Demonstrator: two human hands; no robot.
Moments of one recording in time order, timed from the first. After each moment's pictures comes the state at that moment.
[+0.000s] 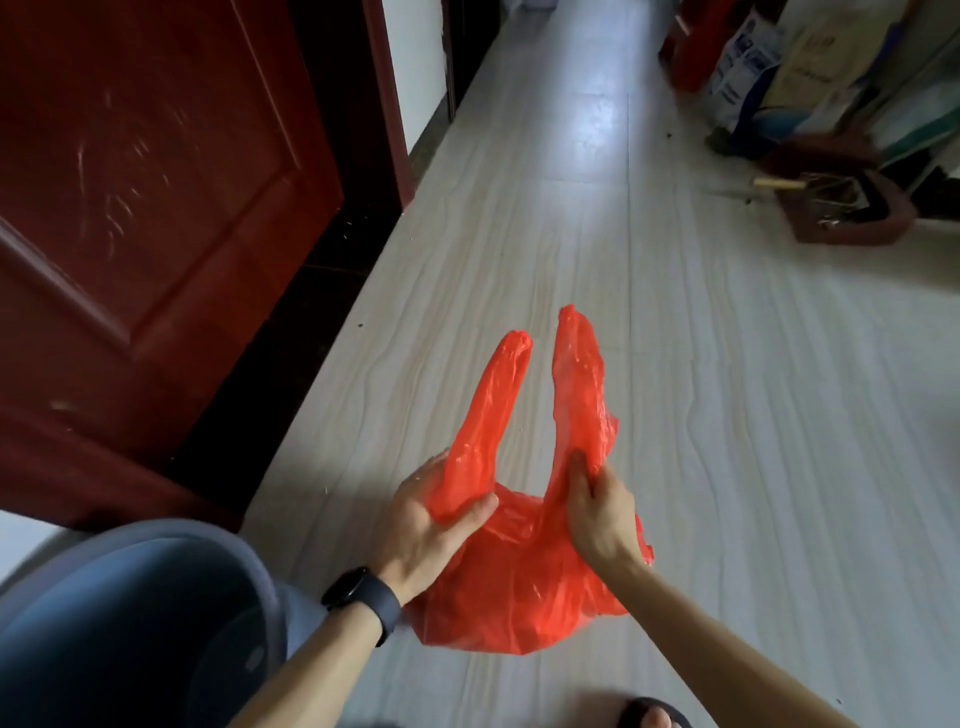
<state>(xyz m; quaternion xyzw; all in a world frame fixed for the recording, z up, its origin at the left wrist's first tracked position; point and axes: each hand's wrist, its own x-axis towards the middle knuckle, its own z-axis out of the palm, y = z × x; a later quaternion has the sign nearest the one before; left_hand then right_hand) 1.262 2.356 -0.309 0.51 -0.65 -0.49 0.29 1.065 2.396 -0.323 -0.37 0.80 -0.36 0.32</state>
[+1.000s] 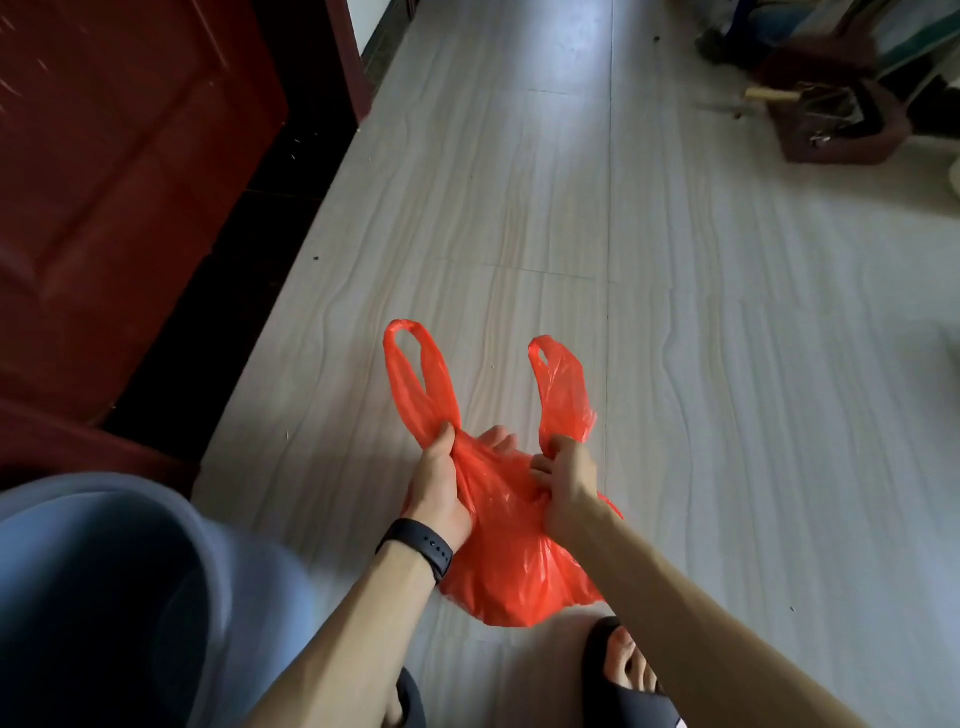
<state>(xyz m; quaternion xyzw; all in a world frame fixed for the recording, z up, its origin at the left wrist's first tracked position) 1.184 2.369 -0.354 0.54 -0.07 -0.78 0.32 1.070 2.398 -0.362 0.13 0.66 -0.47 0.57</state>
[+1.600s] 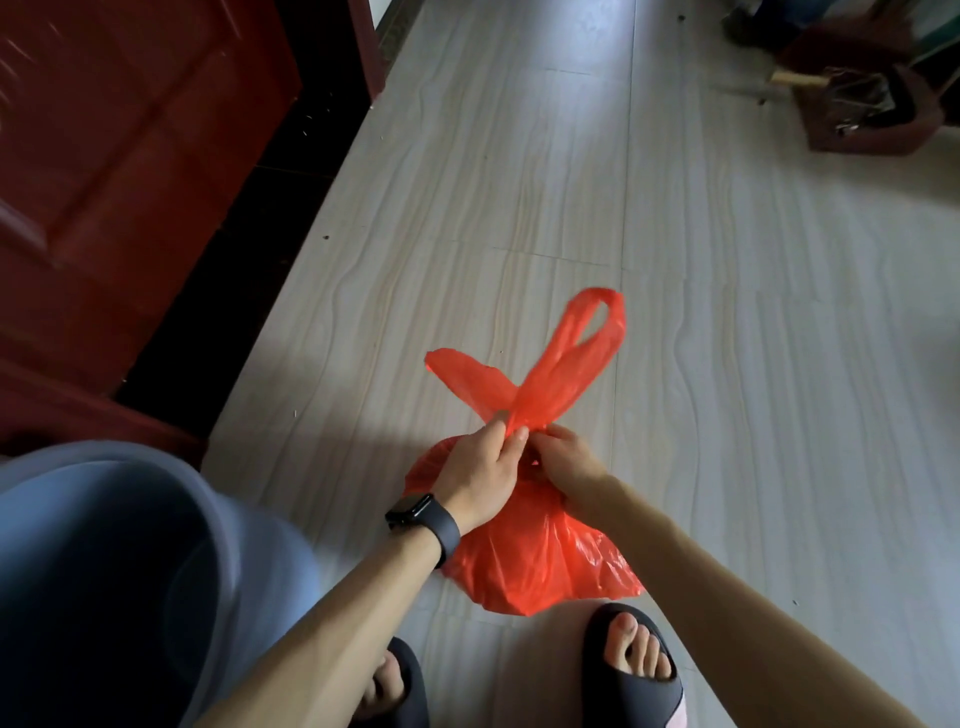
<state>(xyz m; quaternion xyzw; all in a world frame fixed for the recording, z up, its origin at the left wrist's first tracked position) 1.189 2.380 -0.341 0.52 -0.71 -0.46 0.15 1.064 2.402 -0.363 -0.17 0.68 -0.36 0.61</state>
